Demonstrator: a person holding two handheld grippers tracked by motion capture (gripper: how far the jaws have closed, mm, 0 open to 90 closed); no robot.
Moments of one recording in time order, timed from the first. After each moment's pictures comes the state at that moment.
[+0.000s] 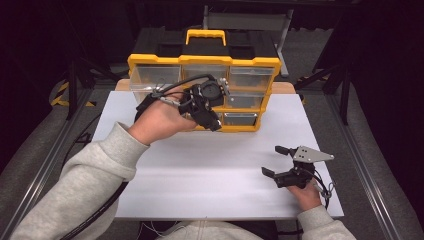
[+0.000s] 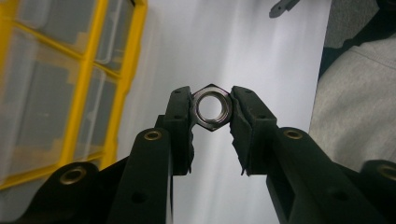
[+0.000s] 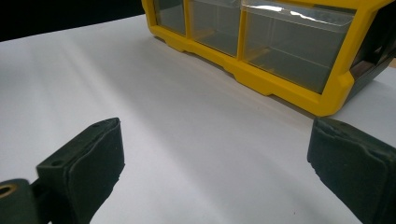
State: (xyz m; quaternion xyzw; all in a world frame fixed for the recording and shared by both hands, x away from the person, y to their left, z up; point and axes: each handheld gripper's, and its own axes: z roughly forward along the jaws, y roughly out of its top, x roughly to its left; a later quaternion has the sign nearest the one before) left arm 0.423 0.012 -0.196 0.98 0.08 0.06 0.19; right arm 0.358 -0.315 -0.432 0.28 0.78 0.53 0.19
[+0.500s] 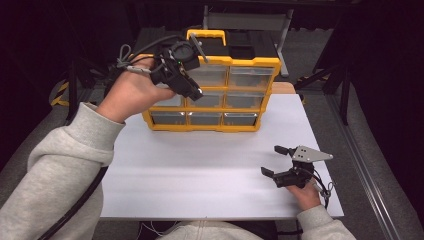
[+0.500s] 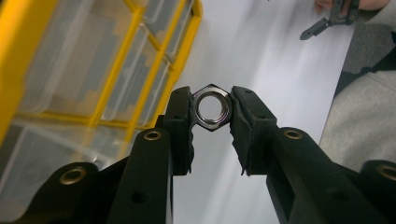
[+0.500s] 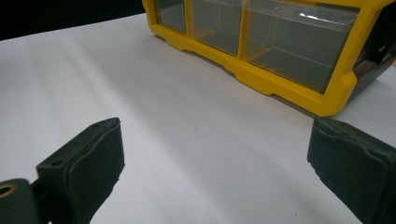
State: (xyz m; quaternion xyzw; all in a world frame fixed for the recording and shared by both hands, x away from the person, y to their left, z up) left arm 0.439 0.065 -0.135 0.96 0.16 0.09 0.22; right arm 0.360 -0.313 -0.433 0.28 0.78 0.53 0.19
